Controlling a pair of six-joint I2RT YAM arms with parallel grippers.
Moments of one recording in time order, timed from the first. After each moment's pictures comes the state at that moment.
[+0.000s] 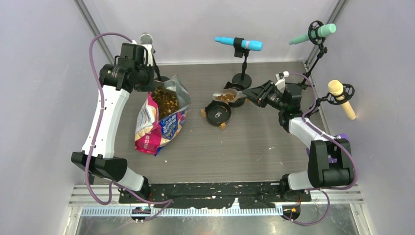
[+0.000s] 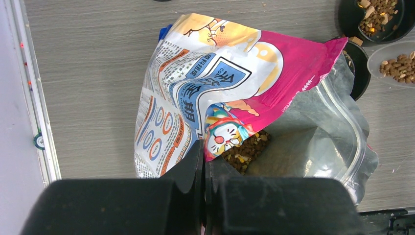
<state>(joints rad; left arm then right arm) -0.24 1.51 1.91 -1.22 -0.07 -0.16 0.07 1.40 0.74 0.56 -0.72 1.14</state>
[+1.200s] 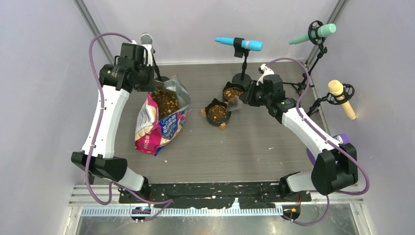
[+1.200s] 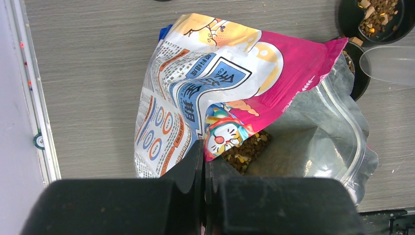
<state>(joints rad) -0.23 1.51 1.91 -1.22 -0.07 -0.16 0.31 1.36 1.04 -0.21 -0.15 0.44</state>
